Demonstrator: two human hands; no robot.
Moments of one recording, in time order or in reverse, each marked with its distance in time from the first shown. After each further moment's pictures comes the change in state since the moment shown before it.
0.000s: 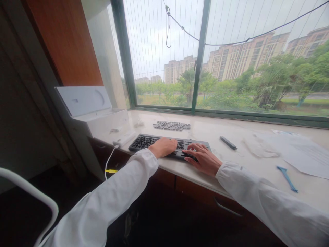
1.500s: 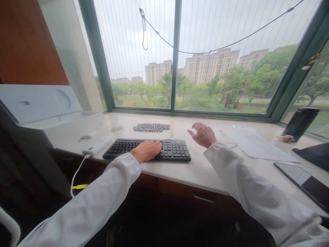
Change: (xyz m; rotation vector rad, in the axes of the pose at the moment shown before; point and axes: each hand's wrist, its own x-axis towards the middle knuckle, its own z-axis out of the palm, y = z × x) left_hand 0.014 0.013 -0.007 0.013 0.085 0.068; right_hand -0.005 0.088 -0.058 -0.296 0.136 0.631
